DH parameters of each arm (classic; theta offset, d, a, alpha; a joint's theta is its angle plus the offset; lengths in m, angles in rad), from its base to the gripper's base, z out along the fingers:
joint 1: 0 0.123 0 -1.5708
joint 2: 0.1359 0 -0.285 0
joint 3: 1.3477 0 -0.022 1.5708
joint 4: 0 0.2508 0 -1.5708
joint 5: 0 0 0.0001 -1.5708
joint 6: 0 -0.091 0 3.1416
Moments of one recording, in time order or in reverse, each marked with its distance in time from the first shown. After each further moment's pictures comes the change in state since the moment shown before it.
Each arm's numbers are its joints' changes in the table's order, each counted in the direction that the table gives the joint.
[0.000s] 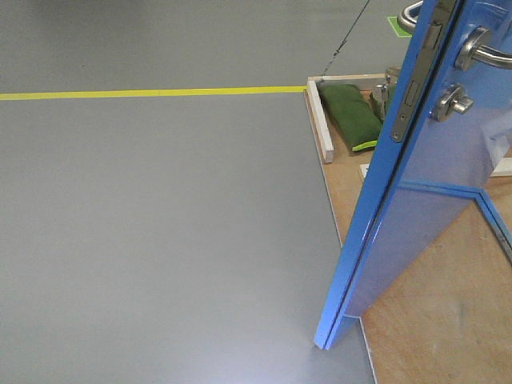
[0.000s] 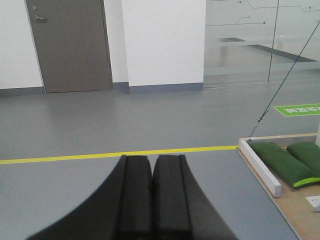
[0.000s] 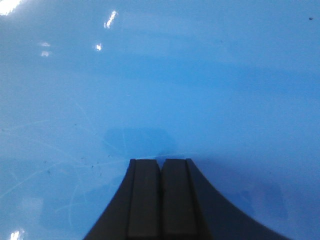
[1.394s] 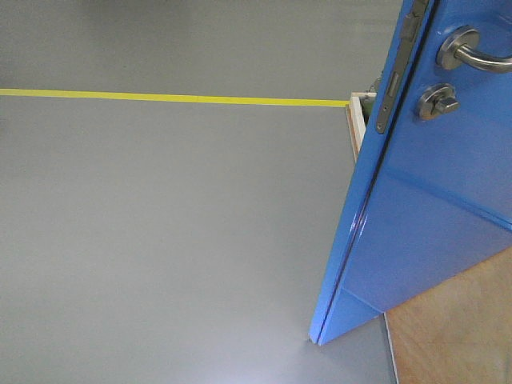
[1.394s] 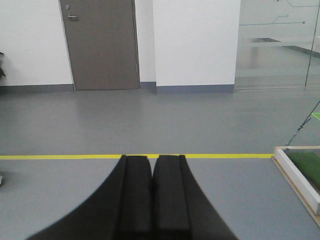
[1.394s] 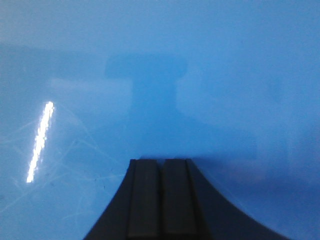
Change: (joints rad) left arm 0.000 0.000 0.000 0.000 0.000 0.000; right arm -0.003 -0.005 0.000 -0.002 0.026 0.000
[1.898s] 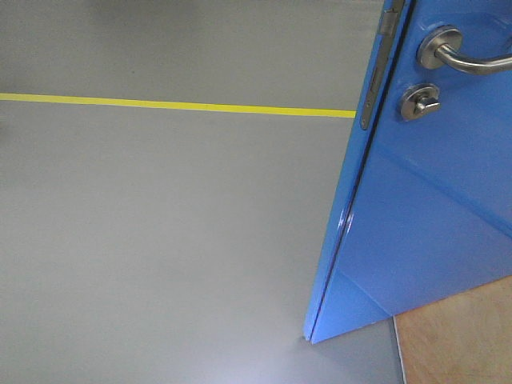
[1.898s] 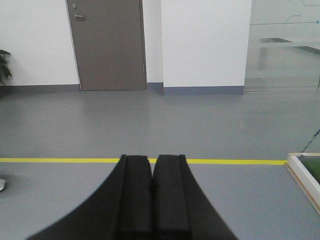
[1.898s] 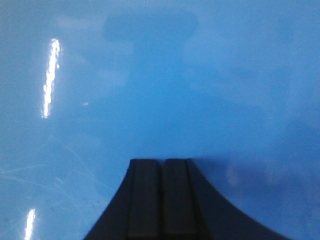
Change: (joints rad) left arm 0.000 0.000 0.000 0.000 0.000 0.000; right arm 0.003 -0.002 0.000 0.002 0.015 0.000
